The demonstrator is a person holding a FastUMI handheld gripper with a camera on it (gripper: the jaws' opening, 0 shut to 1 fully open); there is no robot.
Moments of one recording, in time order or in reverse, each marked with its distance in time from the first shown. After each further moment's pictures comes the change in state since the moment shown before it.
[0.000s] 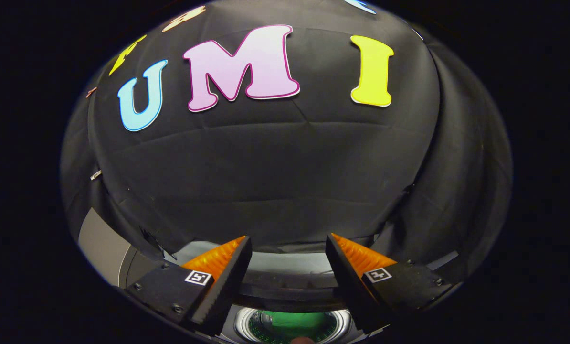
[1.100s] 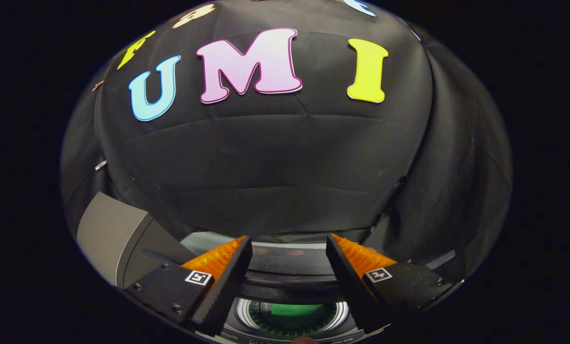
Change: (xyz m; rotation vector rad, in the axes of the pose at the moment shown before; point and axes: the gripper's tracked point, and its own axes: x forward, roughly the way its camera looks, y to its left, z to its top) arm -0.059 0.002 -0.047 -0.020 0.005 0.000
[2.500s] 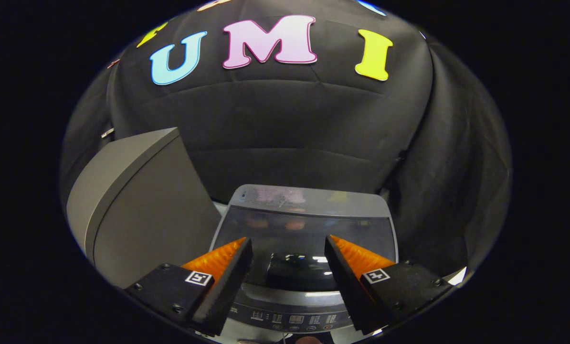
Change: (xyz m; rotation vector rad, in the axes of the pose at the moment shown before) arm -0.055 0.031 -0.126 -0.069 0.110 0.007
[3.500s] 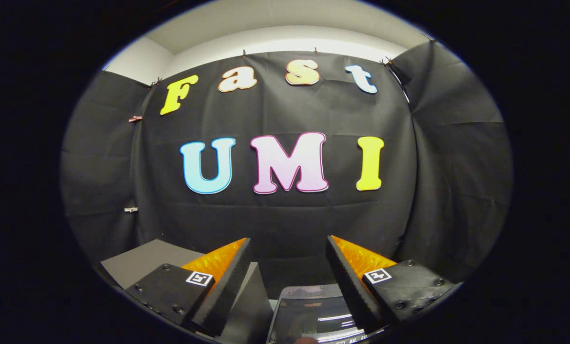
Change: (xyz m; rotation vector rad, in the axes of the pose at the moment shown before) arm -0.191 0.104 0.179 0.053 -0.676 0.024
